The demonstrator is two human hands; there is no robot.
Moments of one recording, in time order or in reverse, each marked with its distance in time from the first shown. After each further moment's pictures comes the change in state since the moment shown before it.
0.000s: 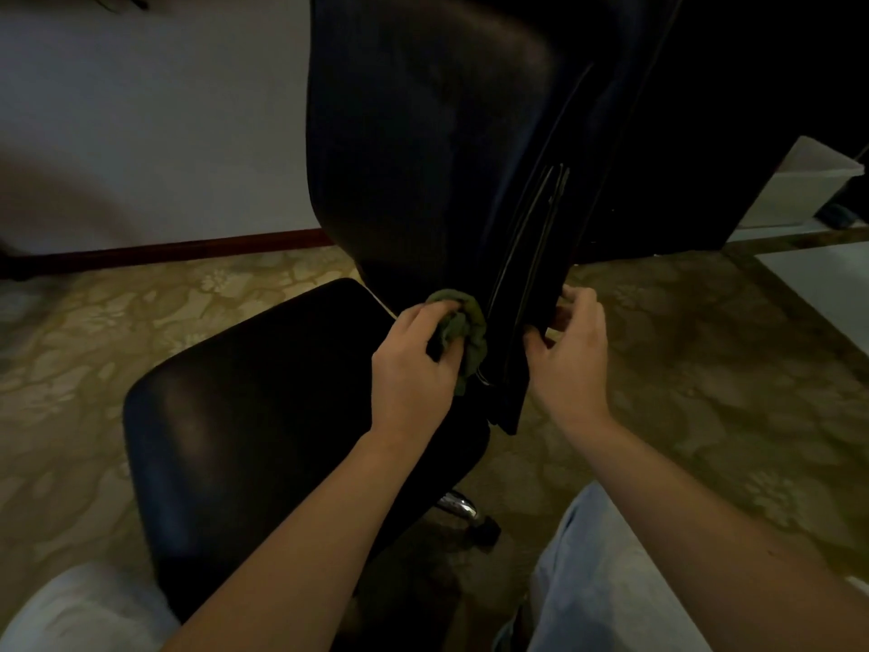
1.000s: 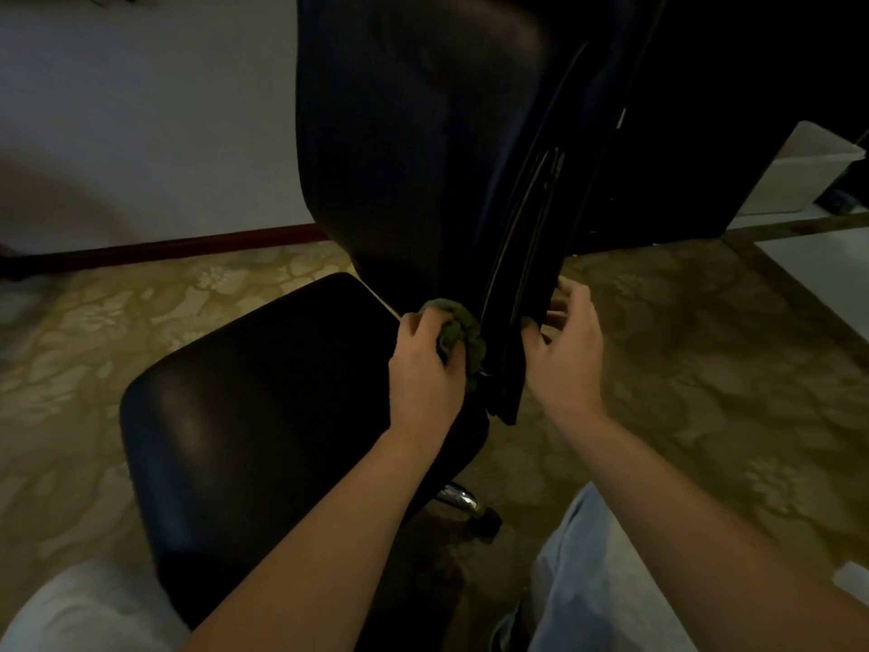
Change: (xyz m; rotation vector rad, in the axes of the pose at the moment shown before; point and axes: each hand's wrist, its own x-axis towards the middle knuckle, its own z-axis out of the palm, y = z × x) left_hand -0.008 -0.005 0.025 -0.008 -0.055 -0.184; right_hand -0.003 0.008 0.005 0.091 0.005 0.034
